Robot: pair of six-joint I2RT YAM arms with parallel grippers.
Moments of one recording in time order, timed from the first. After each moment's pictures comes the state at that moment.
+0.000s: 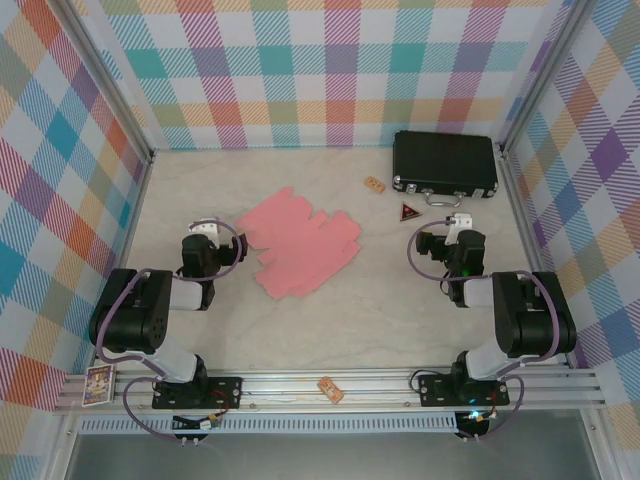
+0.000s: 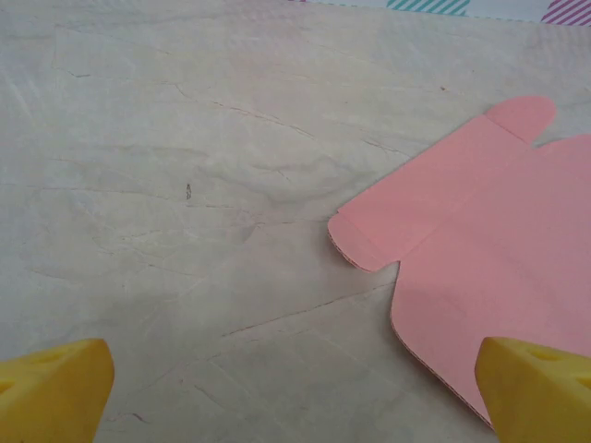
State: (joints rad) left arm -0.05 1.59 0.39 0.78 -0.02 -0.10; right arm 0.01 1.53 0.38 0.75 -0.04 0.07
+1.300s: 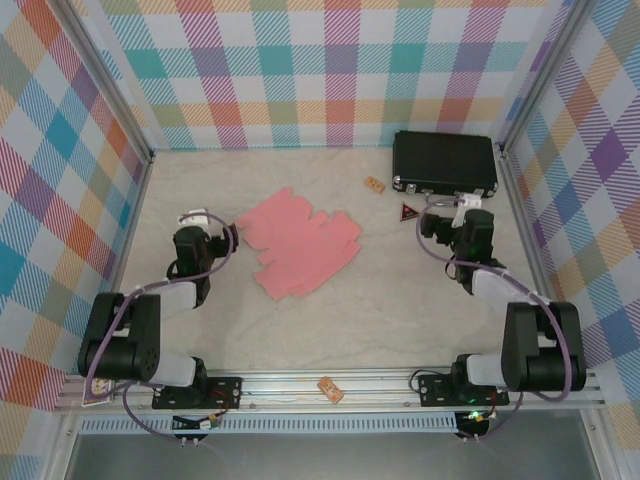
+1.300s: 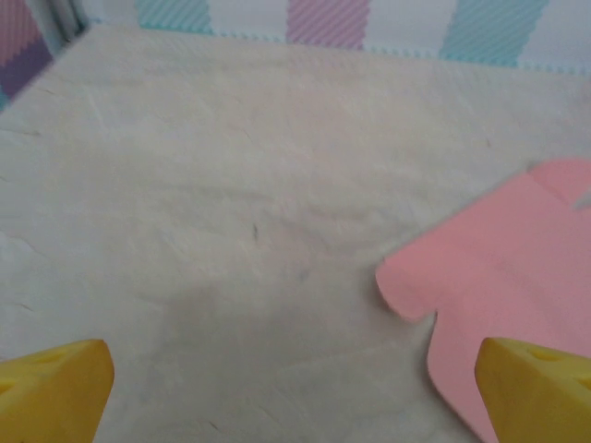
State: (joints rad) left arm -0.05 1.38 0.48 0.51 -0.16 -0.14; right arm 0.01 1.31 0.61 0.26 -0.03 0.16
